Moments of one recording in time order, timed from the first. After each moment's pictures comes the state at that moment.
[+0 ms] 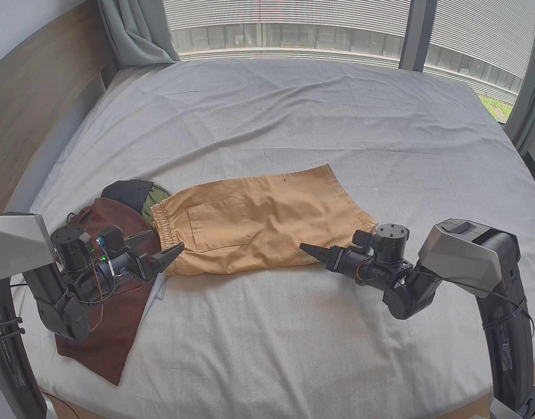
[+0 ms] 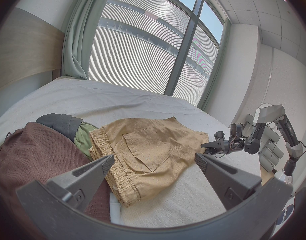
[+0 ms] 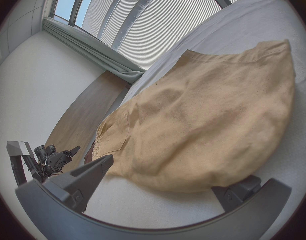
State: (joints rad) left arm -0.05 2.18 -0.51 -1.55 -0.53 -0.08; right arm 0.36 2.59 -1.14 -1.23 0.41 0.59
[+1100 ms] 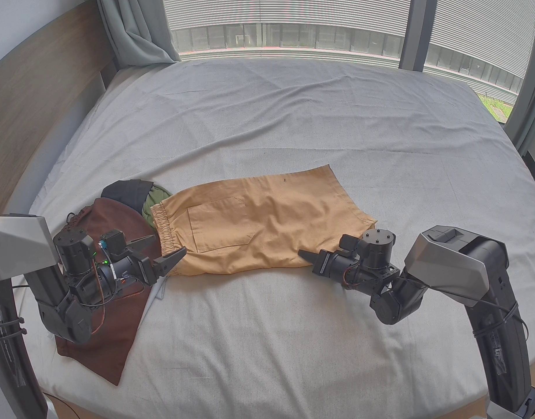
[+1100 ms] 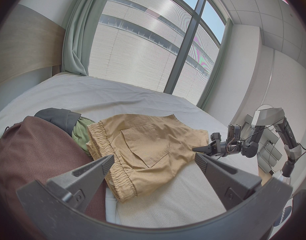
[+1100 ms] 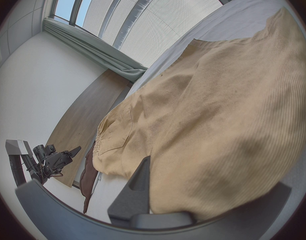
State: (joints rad) left arm -0.06 2.19 -0.50 -1.55 -0.53 -0.09; right arm 0.41 2.64 -1.21 -1.23 0.38 0.62
